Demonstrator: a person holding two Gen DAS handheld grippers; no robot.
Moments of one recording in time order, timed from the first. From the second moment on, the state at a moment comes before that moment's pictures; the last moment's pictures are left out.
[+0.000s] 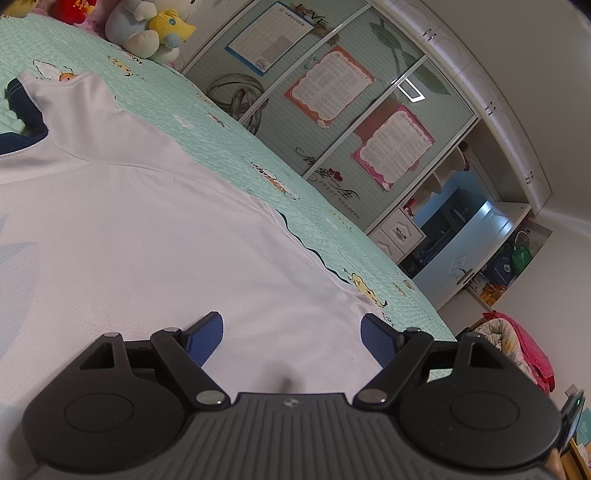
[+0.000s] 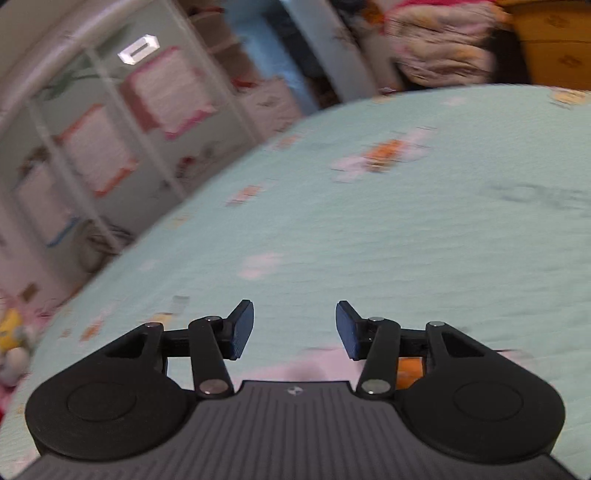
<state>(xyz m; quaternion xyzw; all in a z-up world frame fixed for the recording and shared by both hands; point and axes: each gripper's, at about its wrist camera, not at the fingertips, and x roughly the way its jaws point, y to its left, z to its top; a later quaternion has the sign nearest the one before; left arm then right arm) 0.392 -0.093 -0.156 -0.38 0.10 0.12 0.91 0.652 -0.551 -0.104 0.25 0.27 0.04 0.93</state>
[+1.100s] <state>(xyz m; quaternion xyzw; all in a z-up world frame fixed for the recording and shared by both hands) 0.389 -0.094 -0.155 -0.38 0.10 0.12 0.91 0.640 -0.433 -0.090 0.24 0.29 0.15 0.91</state>
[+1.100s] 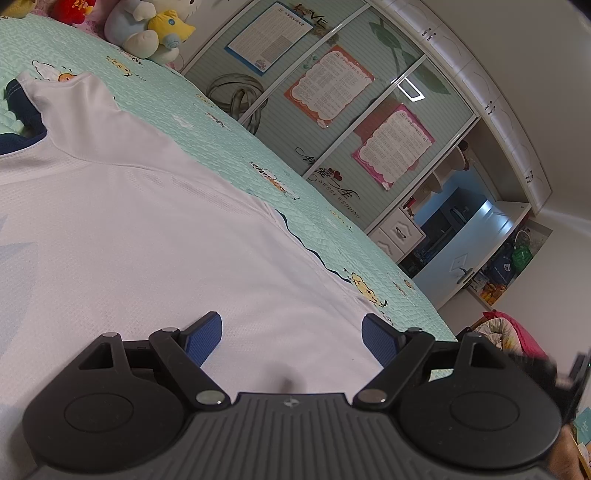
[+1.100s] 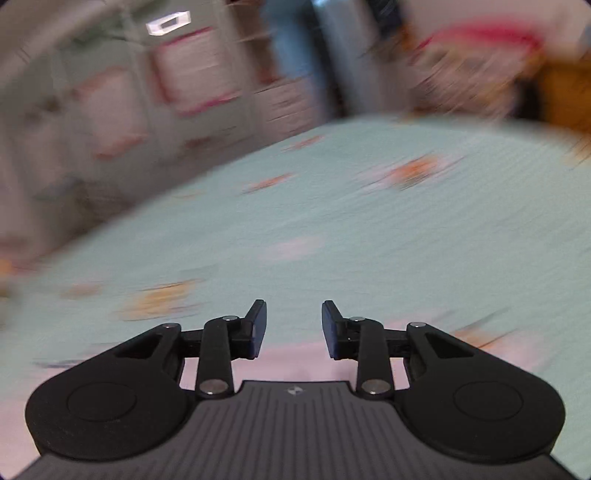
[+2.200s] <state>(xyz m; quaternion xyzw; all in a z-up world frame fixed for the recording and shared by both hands) 0.553 0.039 -0.053 -0.17 0.21 0.04 0.96 0.599 -0.285 -0.200 0.47 0.25 0.25 0.81</state>
